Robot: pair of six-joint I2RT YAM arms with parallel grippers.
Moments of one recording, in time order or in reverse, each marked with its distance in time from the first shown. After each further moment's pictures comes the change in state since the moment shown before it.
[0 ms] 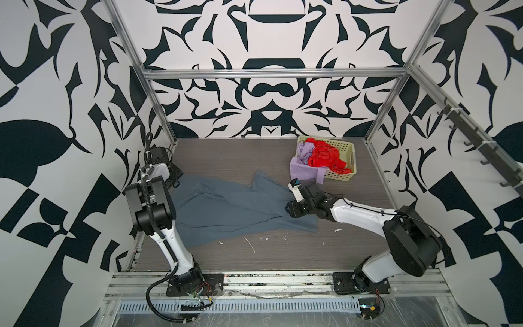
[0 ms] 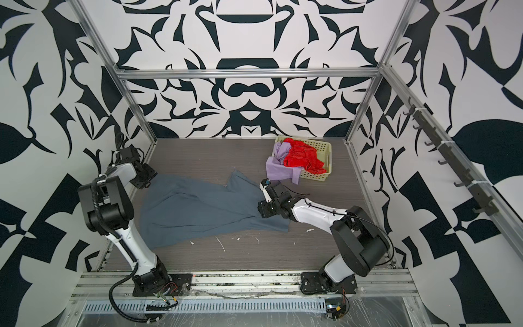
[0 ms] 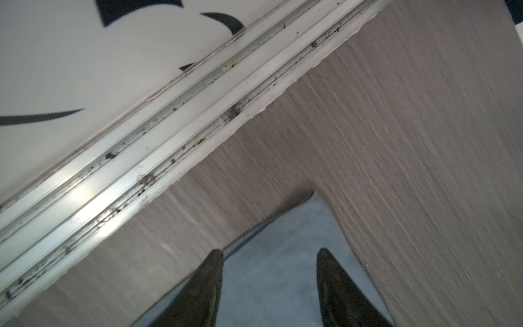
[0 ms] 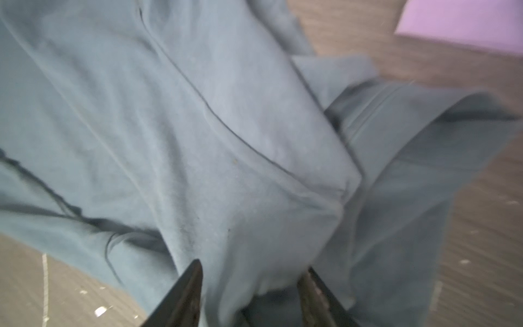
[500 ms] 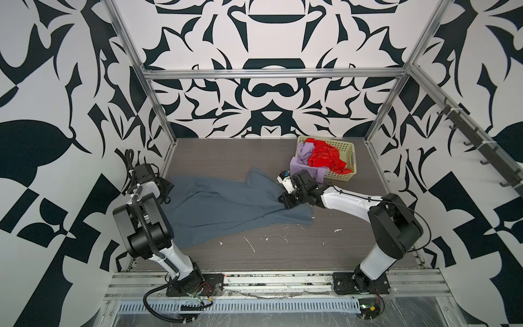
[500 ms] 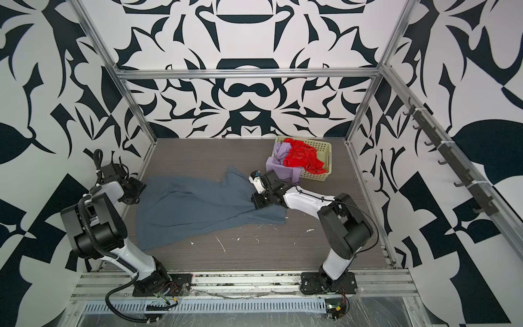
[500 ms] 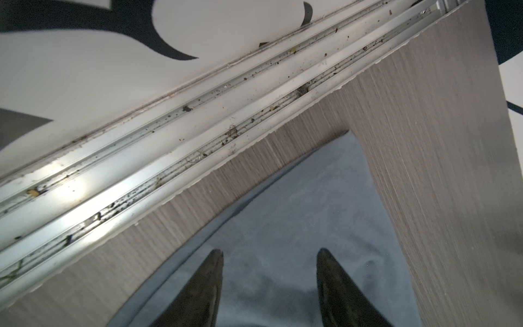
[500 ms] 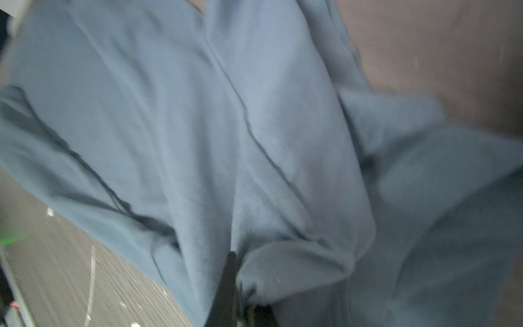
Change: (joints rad) left arm 0.156 -0.276 -0.351 0.126 0.140 -0.043; right arm -0.026 0.152 0.172 -0.045 -0.172 -0.110
